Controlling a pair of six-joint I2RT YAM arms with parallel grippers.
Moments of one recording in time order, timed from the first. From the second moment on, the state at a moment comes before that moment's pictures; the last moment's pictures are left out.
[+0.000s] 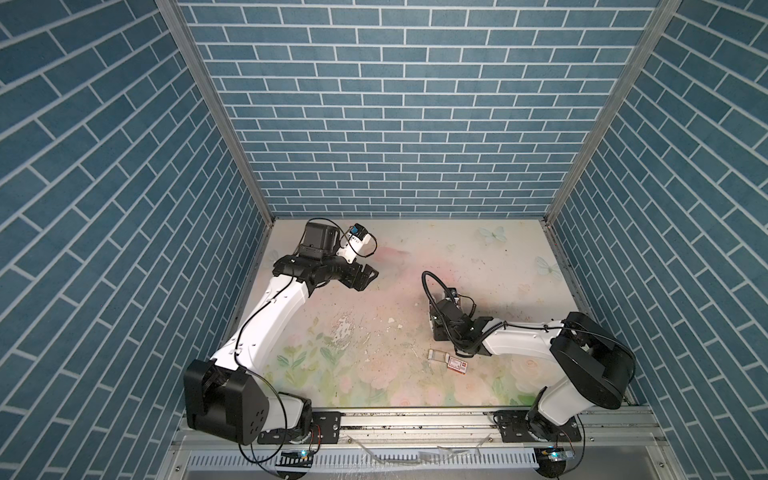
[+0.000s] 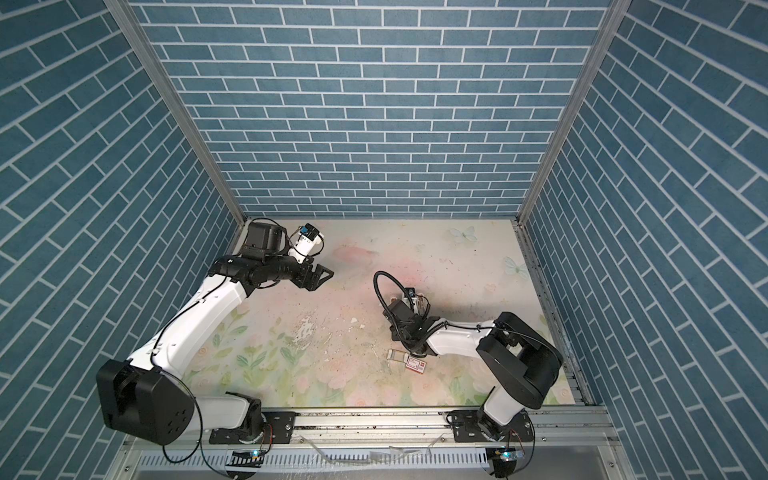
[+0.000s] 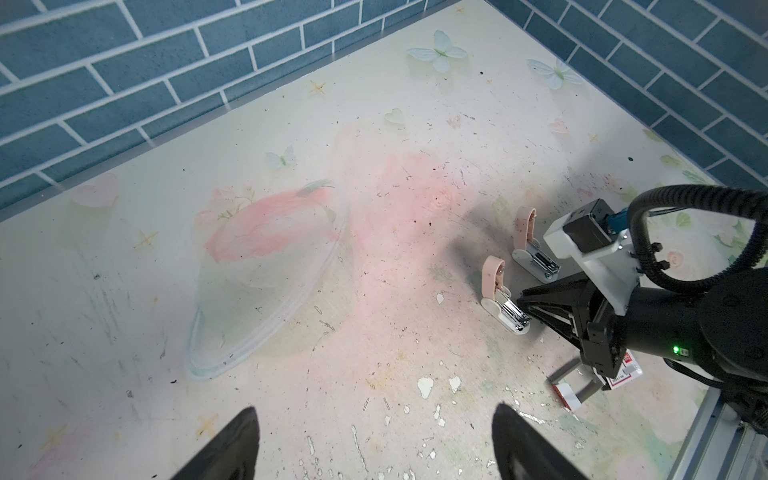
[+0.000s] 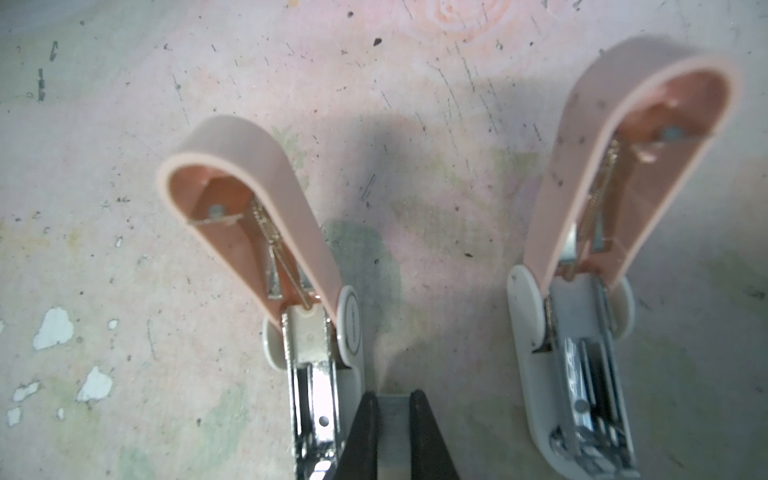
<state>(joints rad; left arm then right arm) -0.26 1.35 1.23 -0.67 0.43 0.24 0.92 1.59 0.70 -0.11 0.34 0.72</state>
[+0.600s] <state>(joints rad) -0.26 1.35 1.23 -0.67 0.43 0.24 0.92 1.50 0.70 -0.12 0.34 0.69</state>
